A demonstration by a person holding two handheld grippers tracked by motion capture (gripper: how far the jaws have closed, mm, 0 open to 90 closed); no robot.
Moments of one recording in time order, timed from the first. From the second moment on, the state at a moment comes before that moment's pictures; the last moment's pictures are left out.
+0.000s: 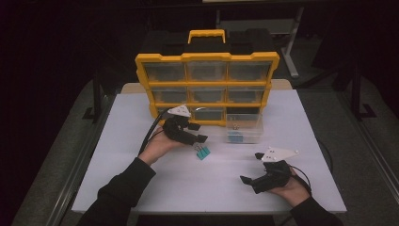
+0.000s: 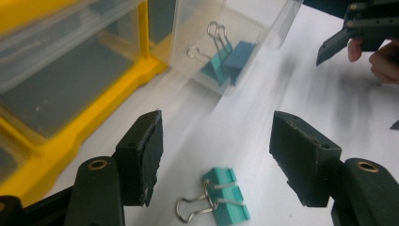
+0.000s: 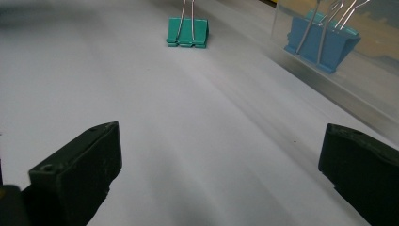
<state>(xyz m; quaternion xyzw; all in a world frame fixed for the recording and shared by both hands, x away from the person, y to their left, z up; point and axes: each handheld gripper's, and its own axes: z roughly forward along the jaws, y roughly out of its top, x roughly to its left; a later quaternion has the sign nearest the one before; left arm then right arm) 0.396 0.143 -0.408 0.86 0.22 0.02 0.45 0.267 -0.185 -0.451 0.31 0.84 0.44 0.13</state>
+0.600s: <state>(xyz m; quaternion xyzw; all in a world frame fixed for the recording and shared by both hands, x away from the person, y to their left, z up) 0.383 0.144 -0.449 0.86 0.23 0.00 0.45 0.267 -0.185 -0.451 0.31 0.84 0.44 0.13</state>
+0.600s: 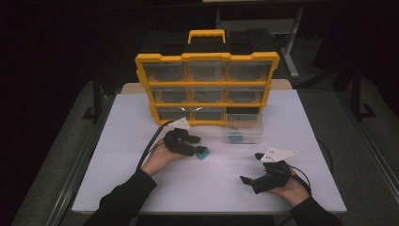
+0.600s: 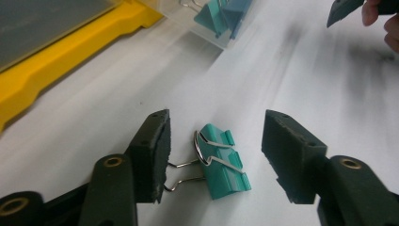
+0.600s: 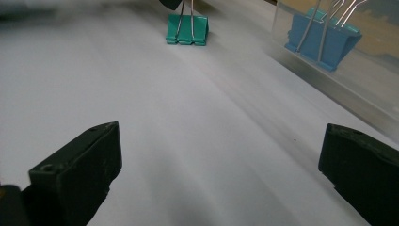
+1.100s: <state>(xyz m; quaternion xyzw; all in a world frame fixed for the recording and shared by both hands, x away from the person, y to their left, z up) 0.382 0.144 -0.456 0.87 0.23 -0.01 0.44 0.267 -0.185 -0.451 0.30 0.84 0.44 0.13</state>
